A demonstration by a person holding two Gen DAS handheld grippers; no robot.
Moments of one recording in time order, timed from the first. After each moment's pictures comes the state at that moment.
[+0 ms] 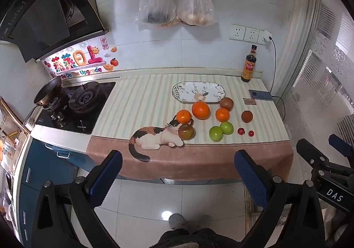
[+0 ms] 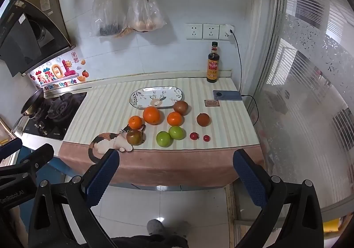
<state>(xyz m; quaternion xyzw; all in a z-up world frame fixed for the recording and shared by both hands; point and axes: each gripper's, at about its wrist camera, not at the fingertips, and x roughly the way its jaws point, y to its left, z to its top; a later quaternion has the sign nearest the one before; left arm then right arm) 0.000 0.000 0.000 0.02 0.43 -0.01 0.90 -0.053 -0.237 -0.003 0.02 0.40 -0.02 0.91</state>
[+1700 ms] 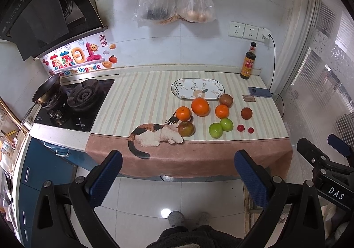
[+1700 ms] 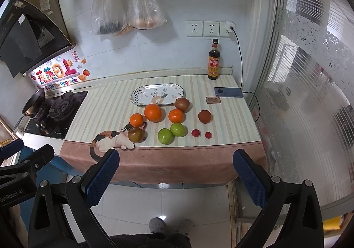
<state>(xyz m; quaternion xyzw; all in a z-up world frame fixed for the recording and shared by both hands) -0.001 -0.002 -0.006 0.02 0.44 -0.01 0.90 -0.055 -0.237 -0.007 0.03 0.41 -0.01 0.91</state>
